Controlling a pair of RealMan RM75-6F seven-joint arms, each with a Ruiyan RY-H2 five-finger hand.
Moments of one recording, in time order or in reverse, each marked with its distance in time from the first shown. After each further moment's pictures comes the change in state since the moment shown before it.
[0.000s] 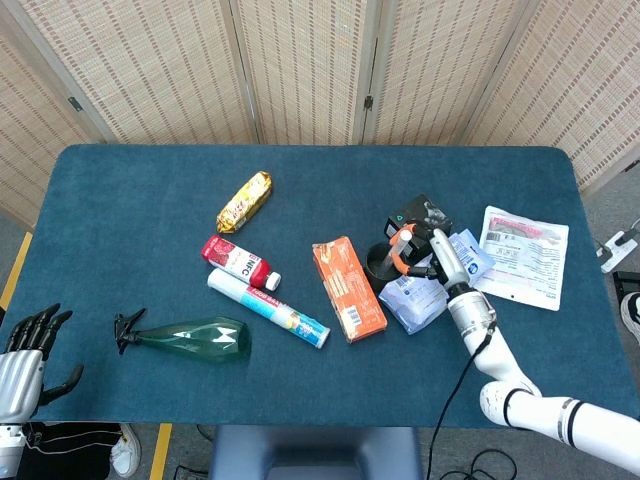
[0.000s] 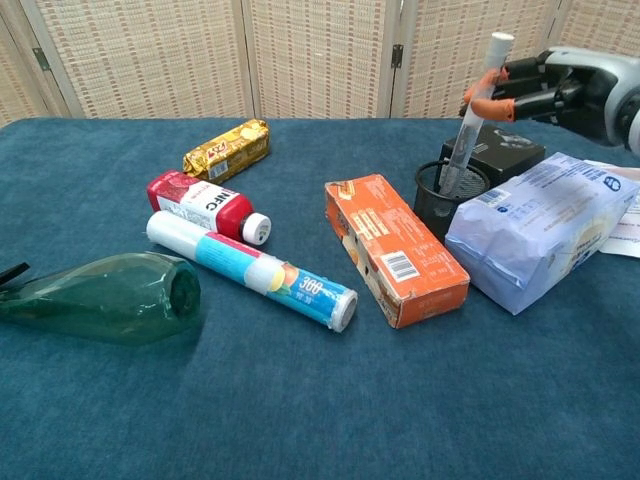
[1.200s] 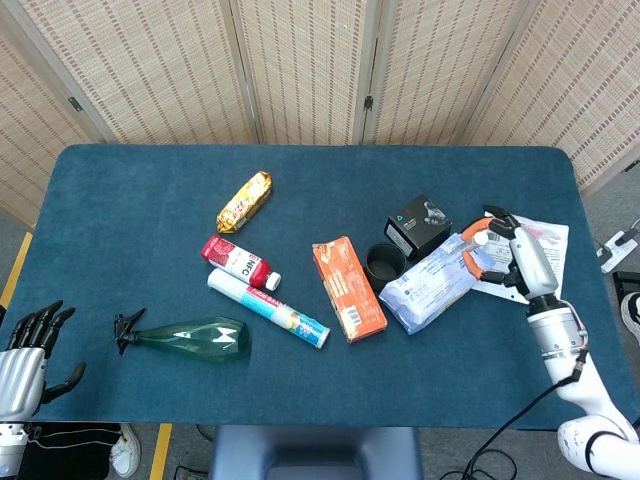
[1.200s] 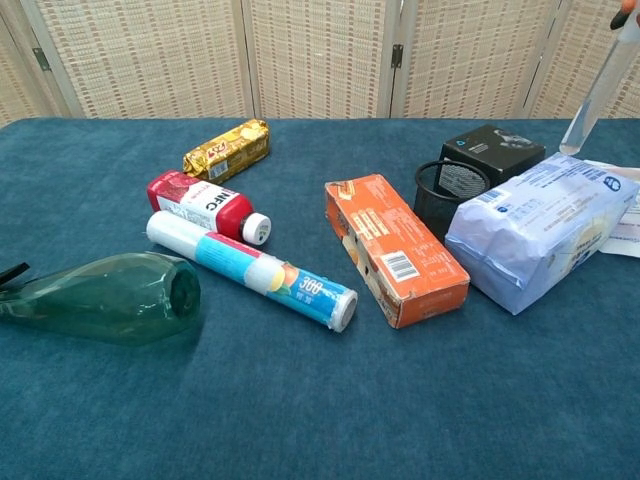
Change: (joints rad) left arm -0.006 0.011 -0.004 -0.025 0.011 0.006 0.017; right arm -0.208 0.335 -0.020 -0.212 -0.232 0.190 0.034
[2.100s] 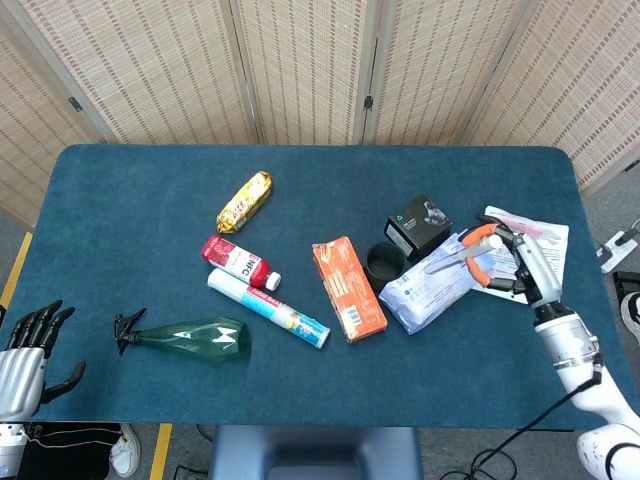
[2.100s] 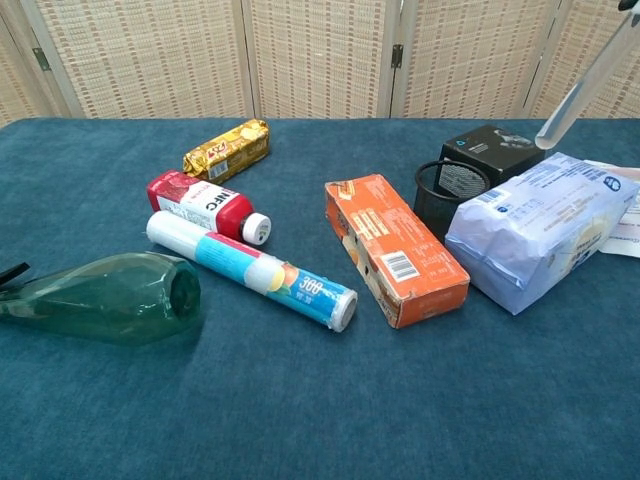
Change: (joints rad) left arm 0.001 0.005 -0.002 -0.010 0.007 0.006 0.006; right arm -0.035 0.085 -0.022 -0.017 -0.121 -0.048 0.476
